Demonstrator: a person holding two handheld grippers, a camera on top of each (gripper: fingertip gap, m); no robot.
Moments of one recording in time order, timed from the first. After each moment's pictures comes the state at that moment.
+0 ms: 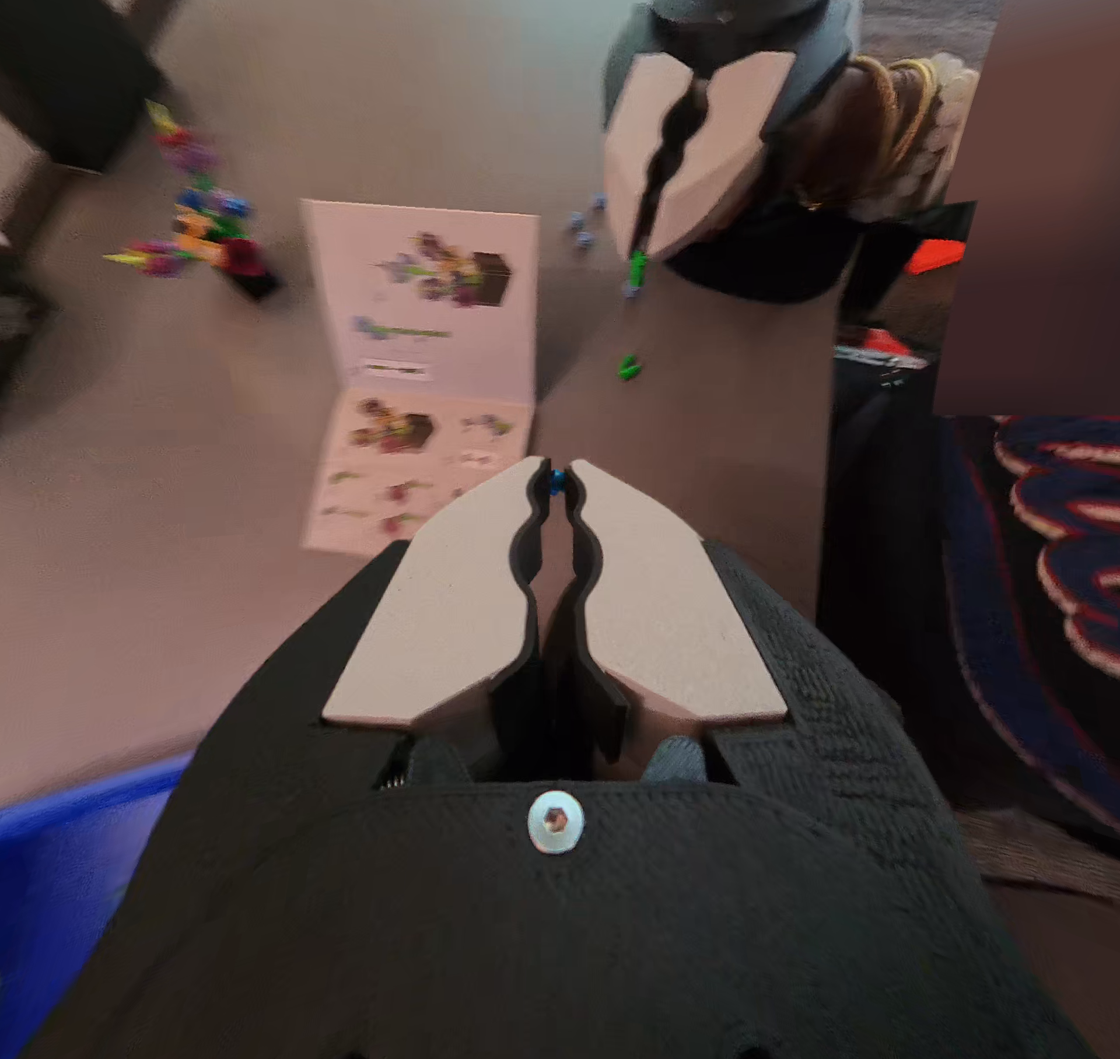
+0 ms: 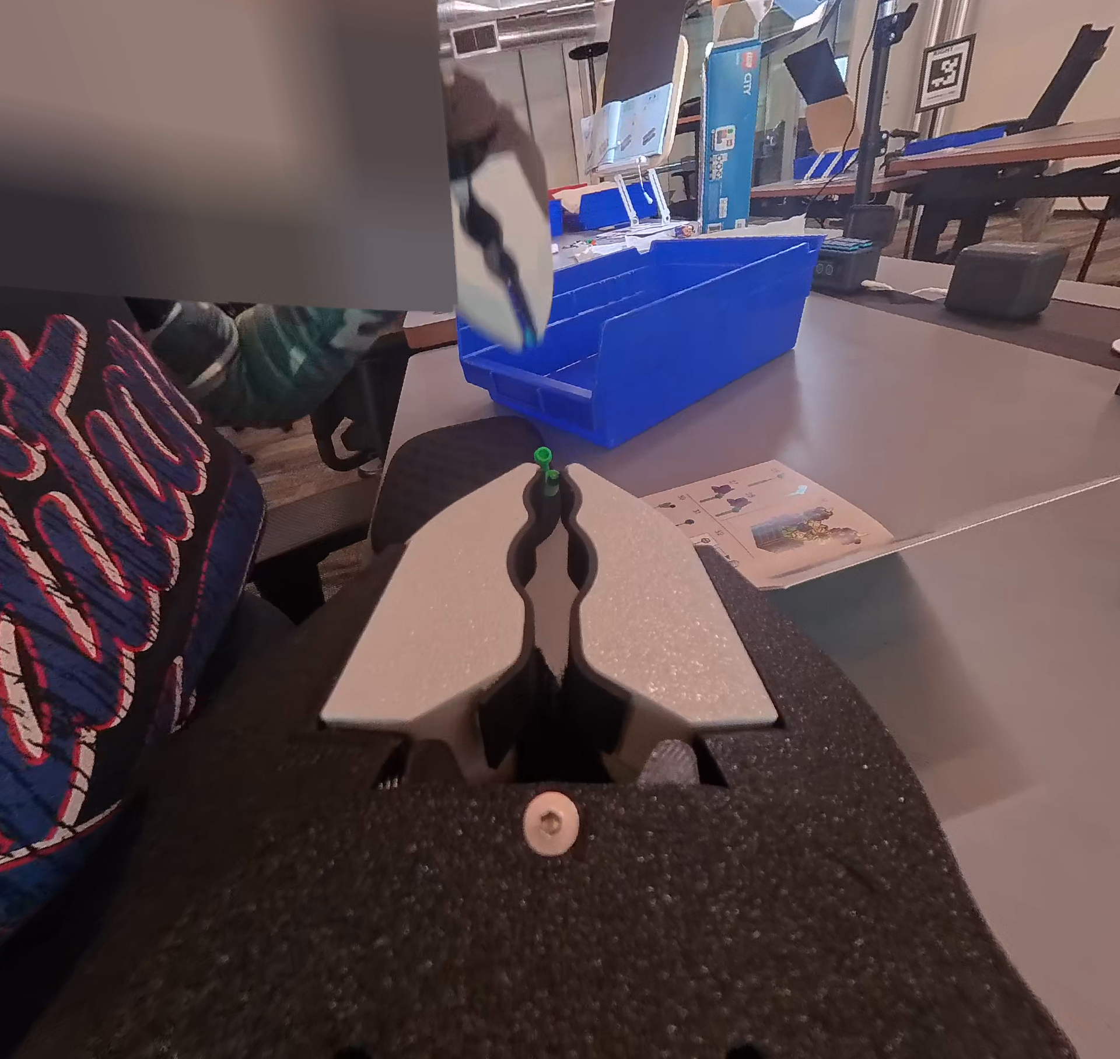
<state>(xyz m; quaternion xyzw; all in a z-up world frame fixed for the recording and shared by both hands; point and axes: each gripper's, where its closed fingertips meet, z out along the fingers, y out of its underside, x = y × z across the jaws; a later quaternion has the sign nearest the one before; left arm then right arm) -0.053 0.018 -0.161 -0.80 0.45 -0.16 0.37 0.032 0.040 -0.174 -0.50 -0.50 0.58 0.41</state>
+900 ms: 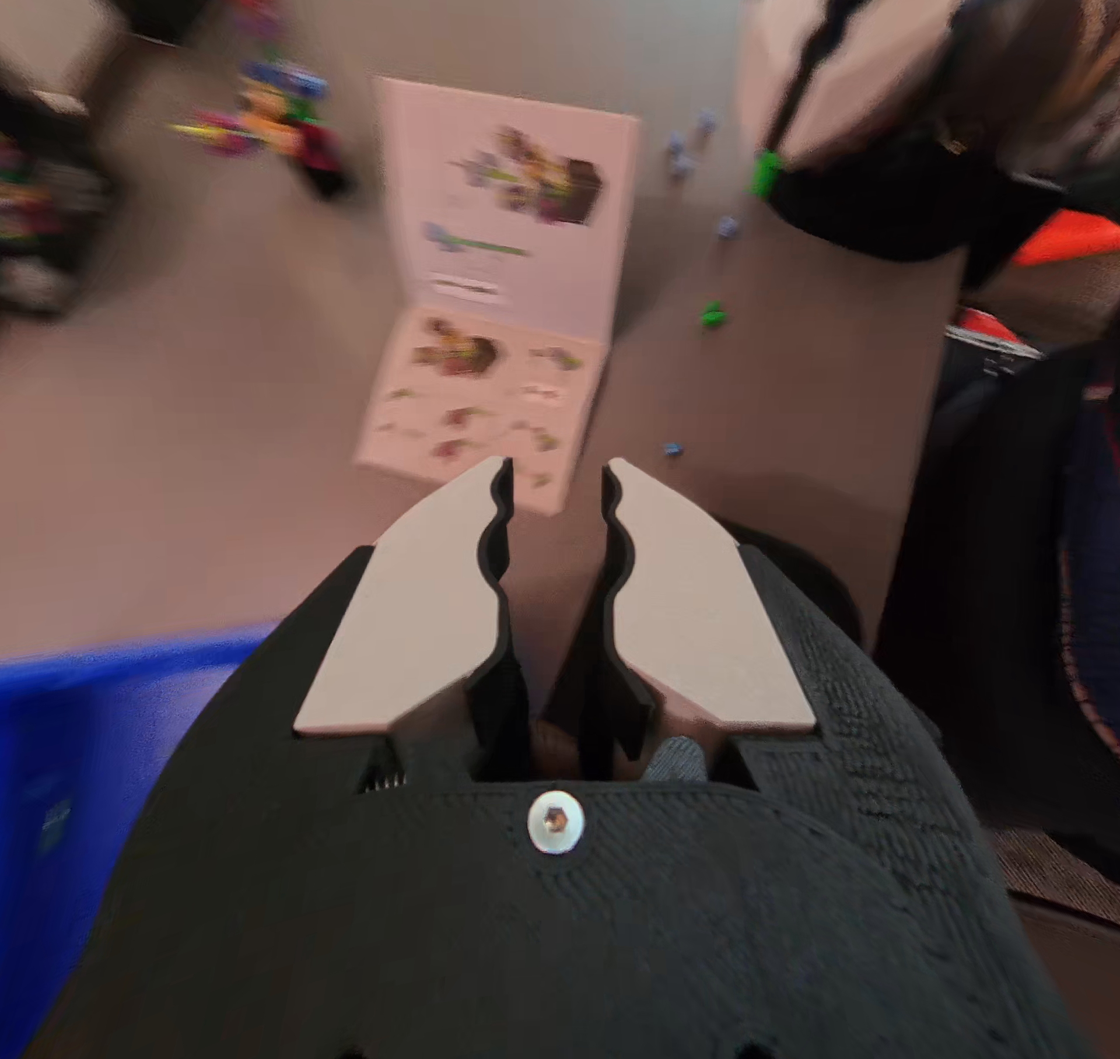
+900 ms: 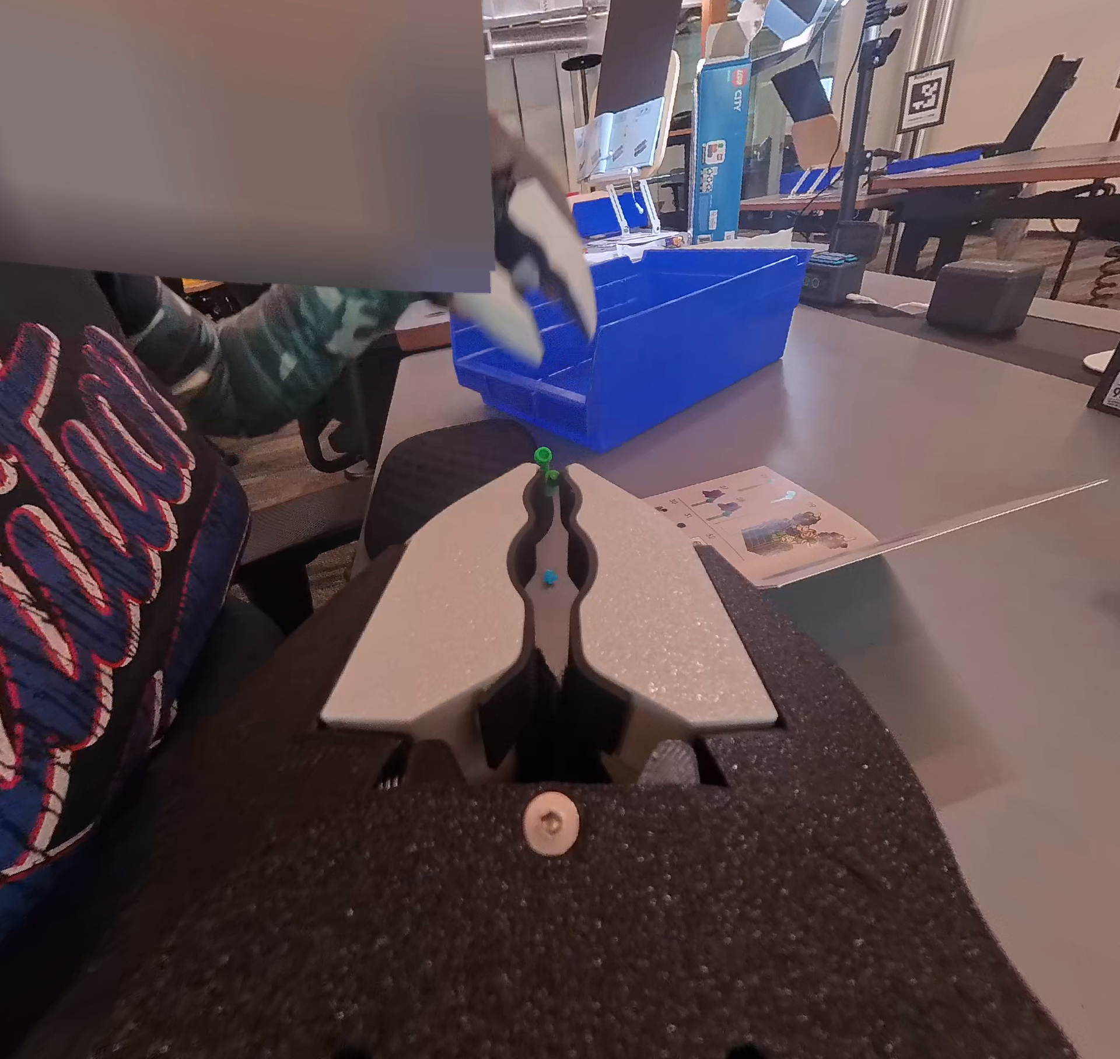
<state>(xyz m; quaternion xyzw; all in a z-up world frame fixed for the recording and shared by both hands) -0.080 0.028 -0.179 -0.84 0.40 -0.12 0.36 0.035 0.040 -0.173 -0.49 -0.50 0.57 0.42</state>
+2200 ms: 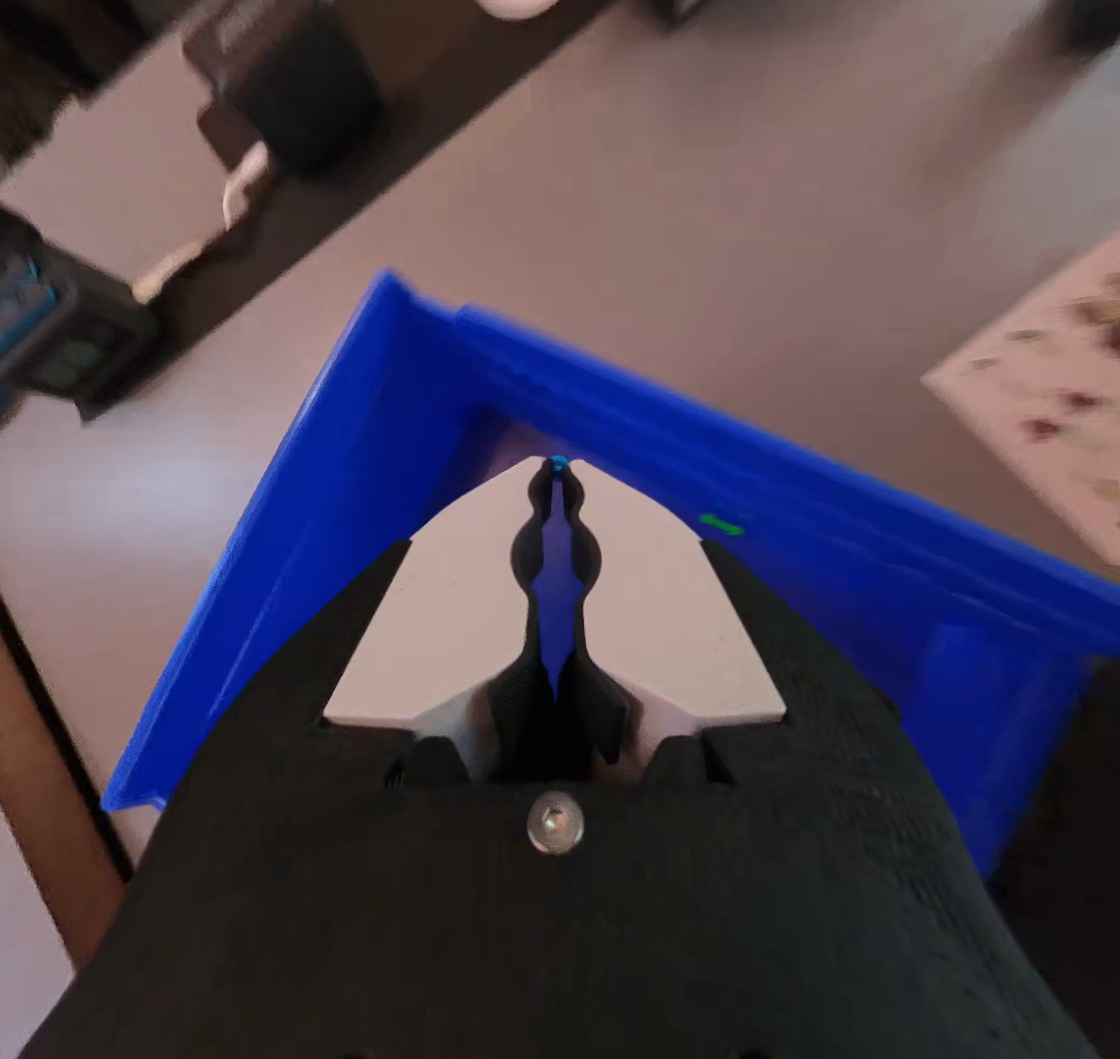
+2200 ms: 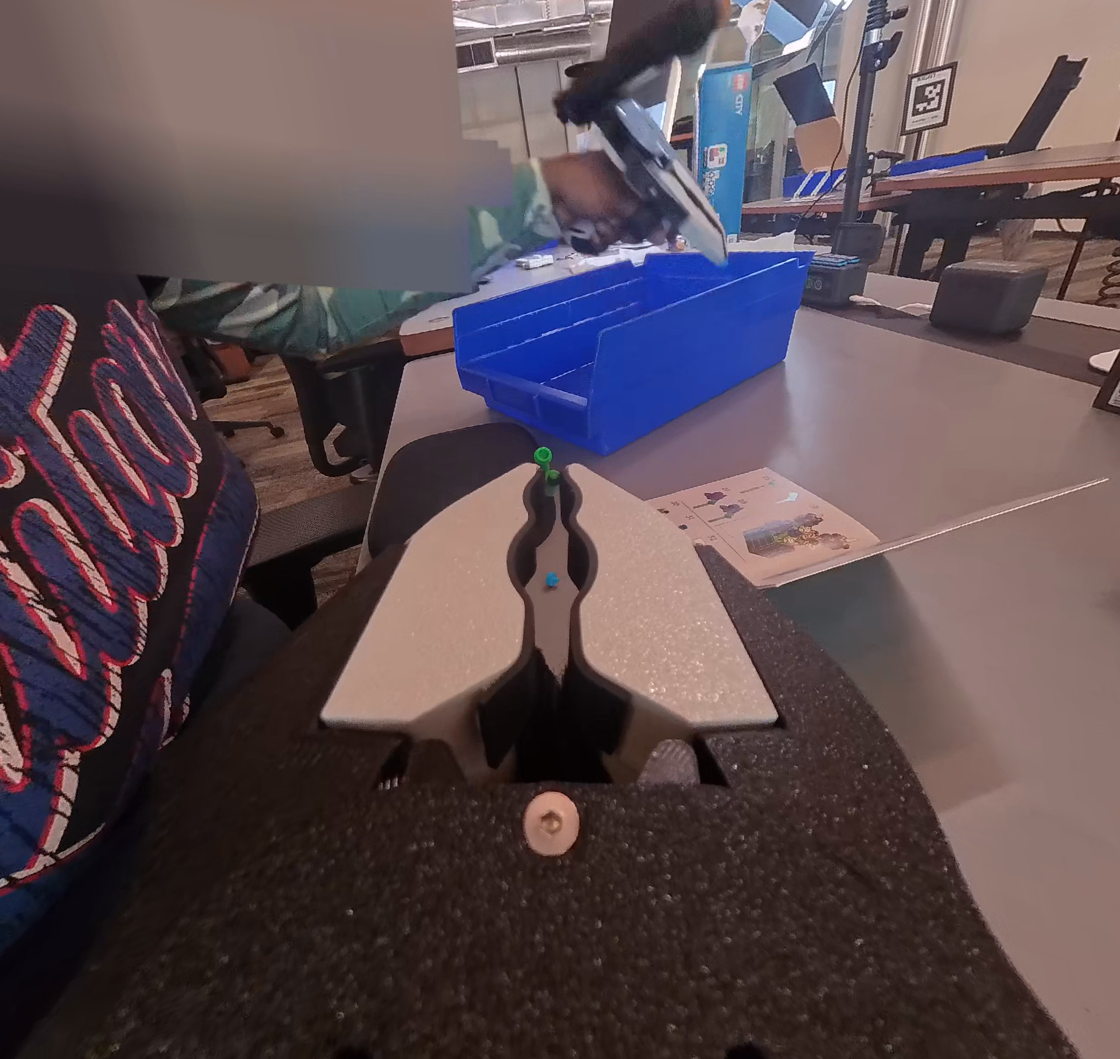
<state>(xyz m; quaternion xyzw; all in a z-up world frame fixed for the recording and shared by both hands) -0.320 0.135 -0.179 -0.93 0.14 0.03 0.33 0.035 0.041 -0.172 -0.49 -0.50 0.58 0.42</state>
